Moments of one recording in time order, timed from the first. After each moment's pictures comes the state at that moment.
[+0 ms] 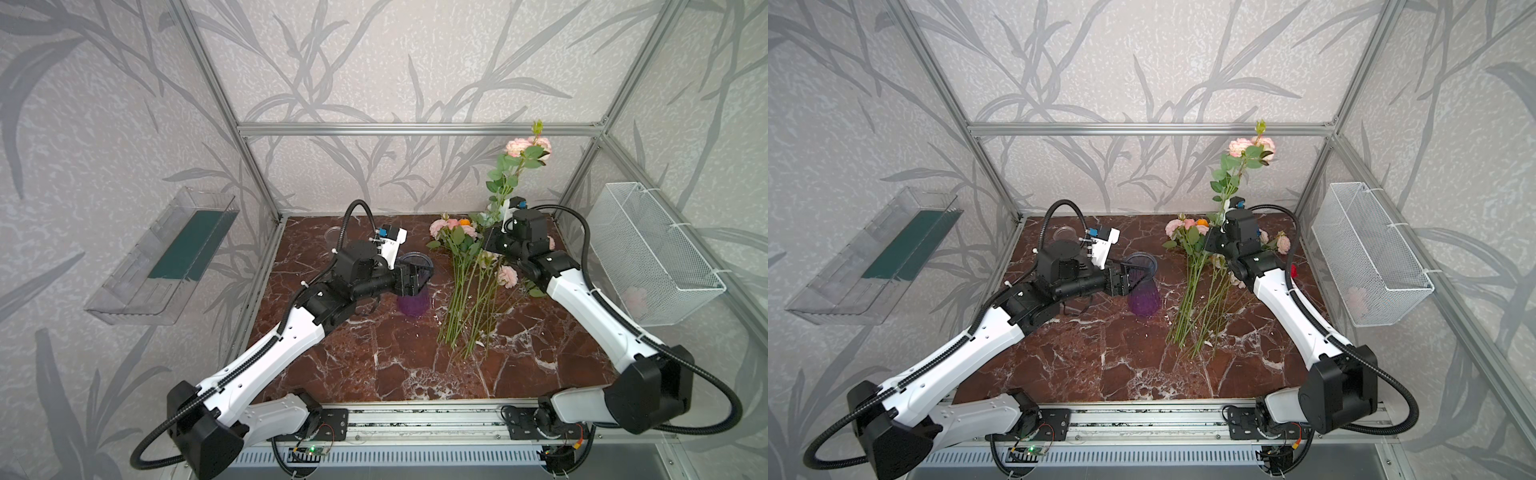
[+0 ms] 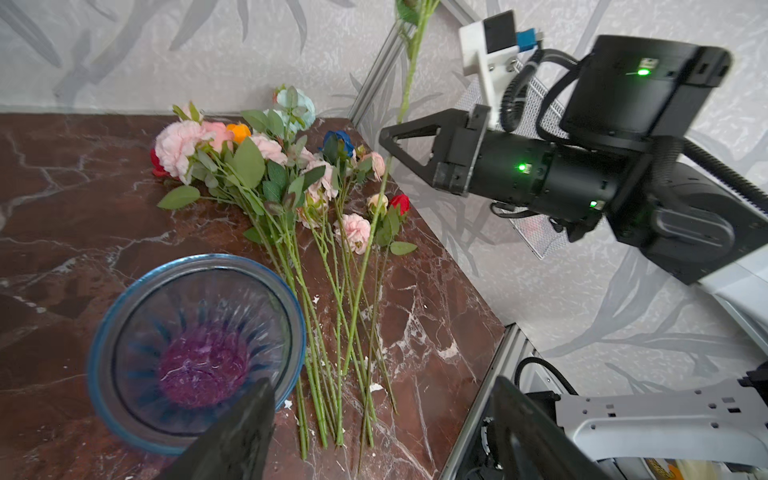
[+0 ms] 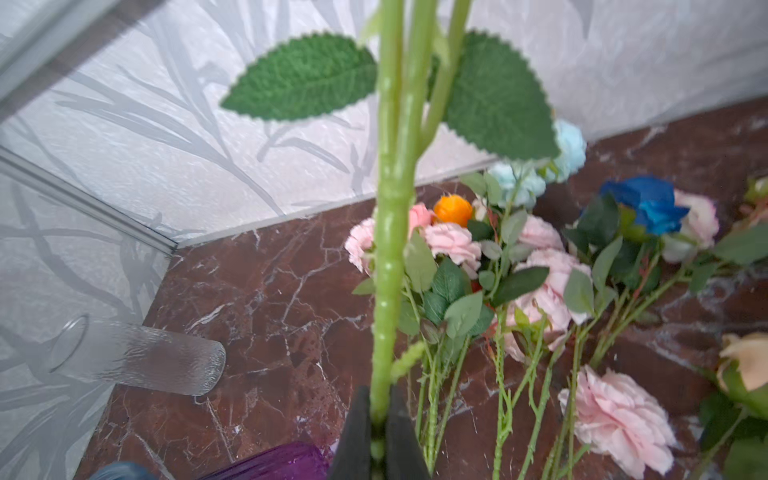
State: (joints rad) left arm -0.65 1.14 1.08 -0.25 0.30 -0.49; right arm 0.33 1.36 1.25 -0.30 0.03 0.45
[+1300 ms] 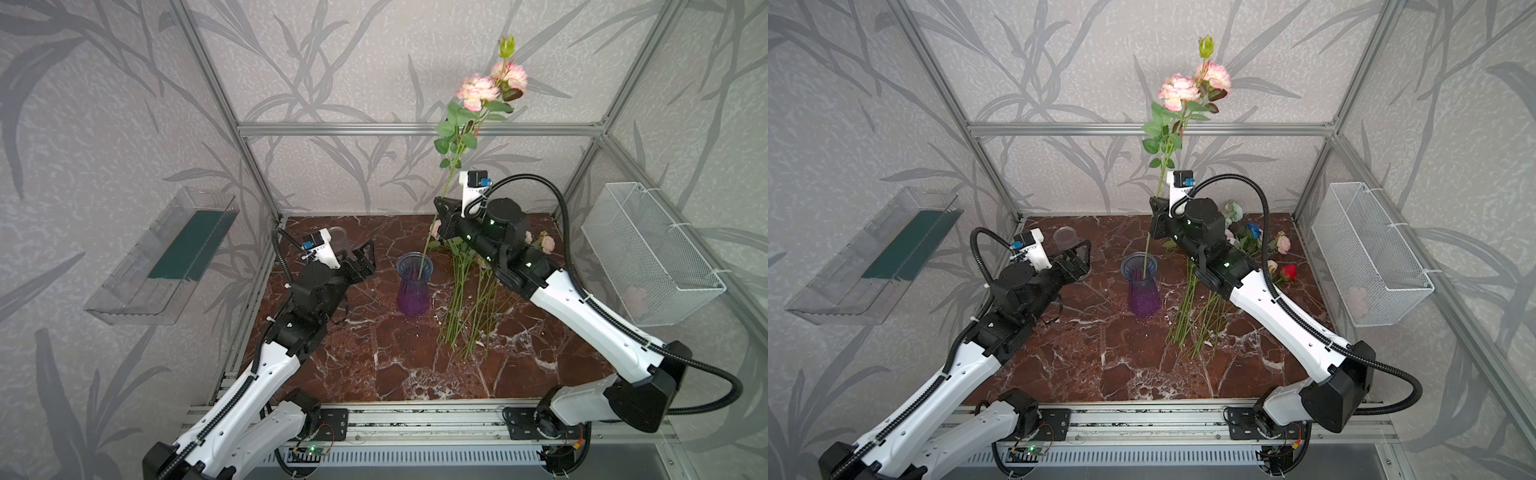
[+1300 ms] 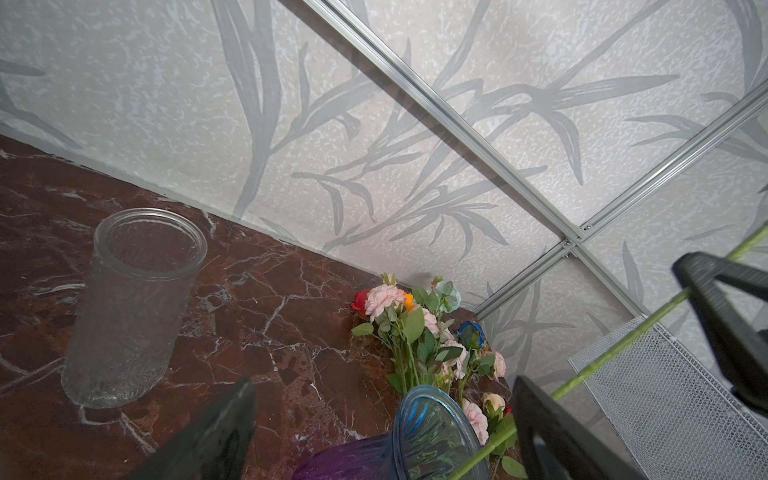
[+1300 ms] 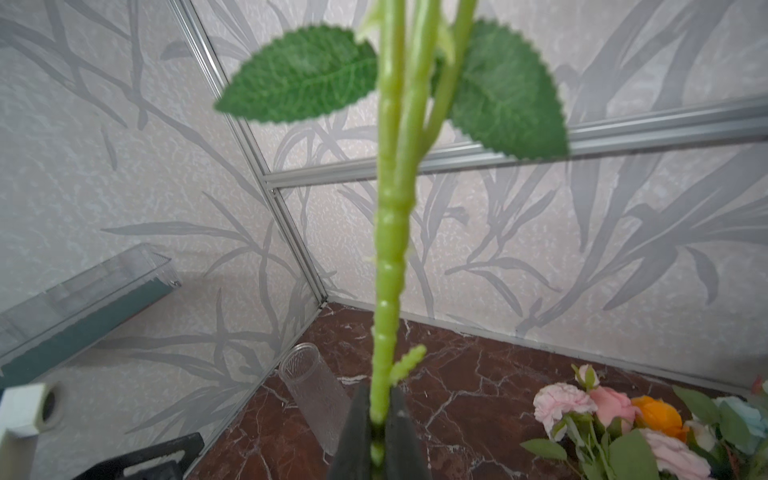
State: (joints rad) left arm -0.45 0.89 0.79 0.00 -0.16 -0.68; right arm 0.70 1.42 1.41 -0.05 0.12 0.31
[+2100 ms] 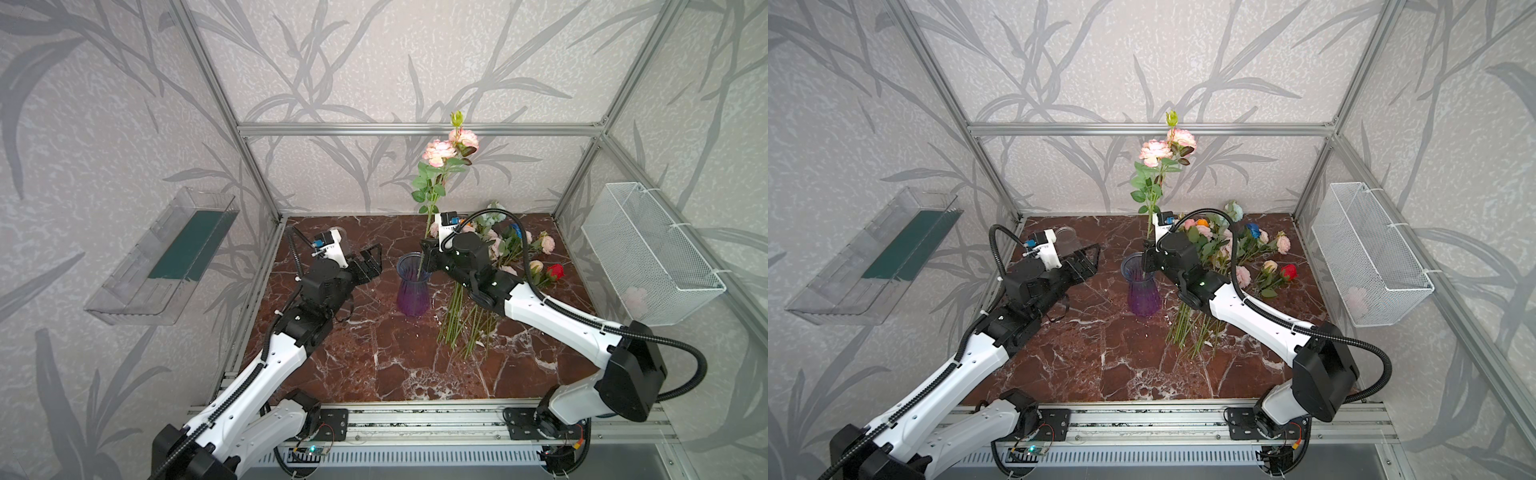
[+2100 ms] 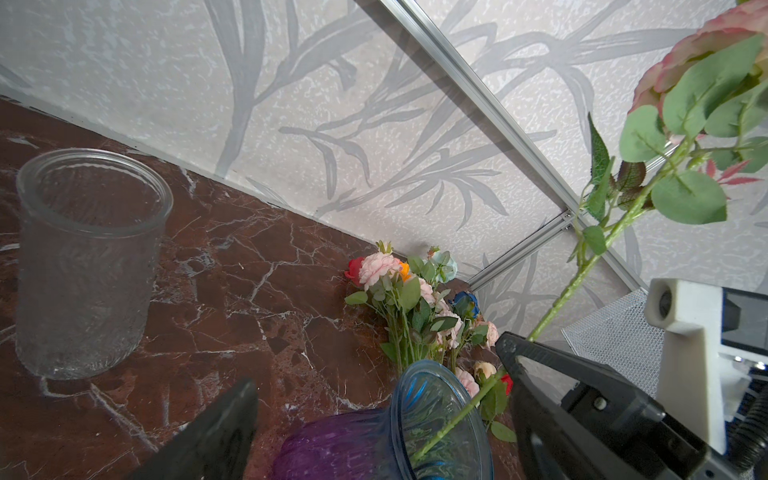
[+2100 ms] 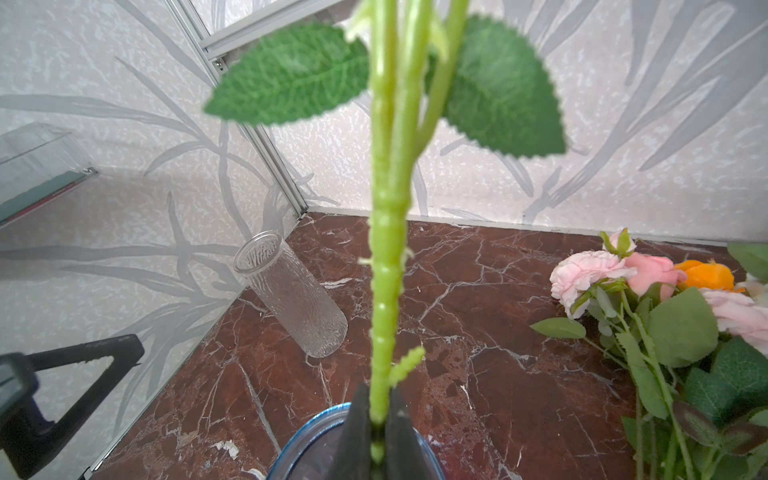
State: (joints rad) left arm -0.45 0.96 0.79 0.00 -0.09 -0.72; right arm 0.75 1.50 1.17 0.07 0.13 0.40
